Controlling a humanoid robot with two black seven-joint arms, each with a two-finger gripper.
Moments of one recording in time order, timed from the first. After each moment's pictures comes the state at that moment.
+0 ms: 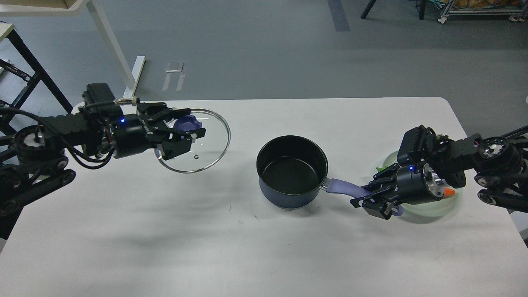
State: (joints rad) left arm -0.91 0.84 -0.11 -1.20 1.81 0.23 -0.49; right arm 1.36 -0.73 -0.55 1.35 -1.68 0.07 0.49
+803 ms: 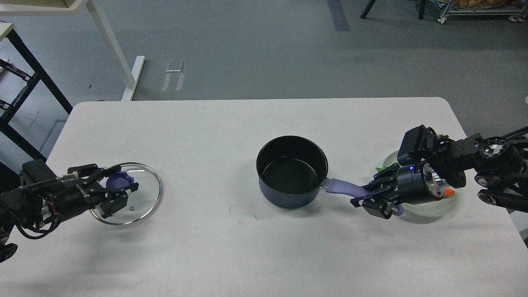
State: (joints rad) left arm -0.63 0.87 -0.04 -0.96 1.81 0.48 -0.49; right arm 1.36 -0.73 -0.55 1.35 -1.67 0.07 0.49
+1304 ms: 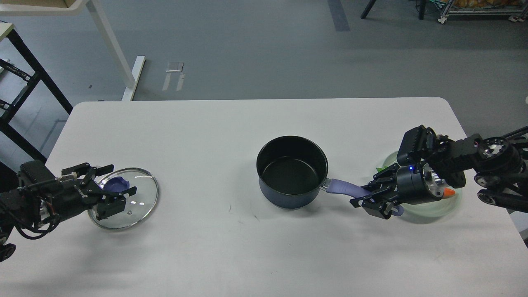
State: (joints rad) left arm -0.64 0.87 -0.03 -0.96 1.80 0.48 -0.49; right arm 1.36 -0.73 -0.55 1.35 -1.67 0.07 0.49
